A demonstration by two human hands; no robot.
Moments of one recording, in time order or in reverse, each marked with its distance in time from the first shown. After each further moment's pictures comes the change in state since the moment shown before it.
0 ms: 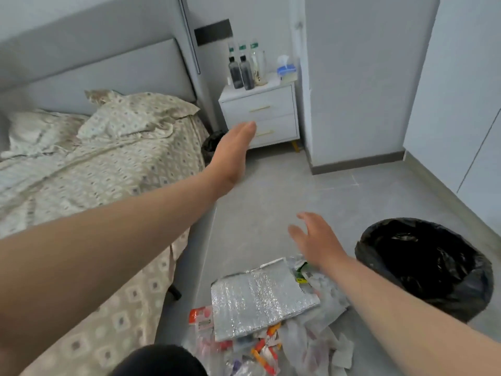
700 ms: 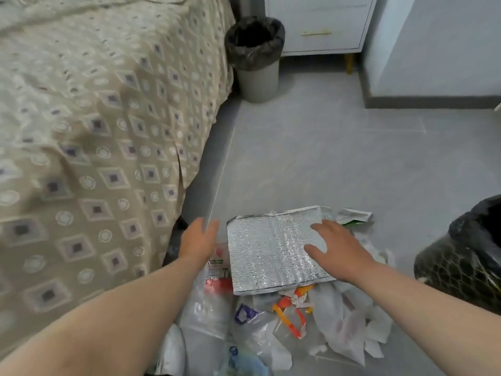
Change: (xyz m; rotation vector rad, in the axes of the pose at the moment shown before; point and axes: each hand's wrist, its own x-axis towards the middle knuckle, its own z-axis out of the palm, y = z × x) left_hand -0.106 -0.409 -0.107 0.398 0.119 -0.829; right_hand 0.052 0.085 0.181 -0.511 -0.460 0.044
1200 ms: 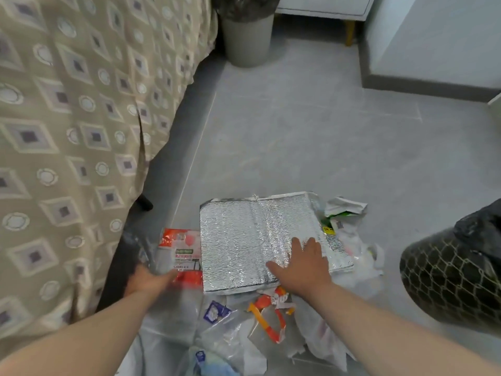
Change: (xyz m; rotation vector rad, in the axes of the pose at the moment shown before) left_hand 0.030 -0.145 0.041 0.156 -0.051 -0.469; right_hand 0.033 0.011 0.103 -0.083 -0.157 0.326
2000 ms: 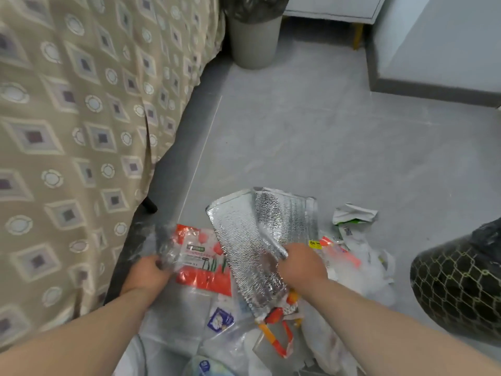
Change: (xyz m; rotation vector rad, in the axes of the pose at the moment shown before) left_hand 0.013 0.011 -0.016 0.132 0.057 0.310; right_hand 0.017 -0.027 -0.009 0.121 0.081 -0.082
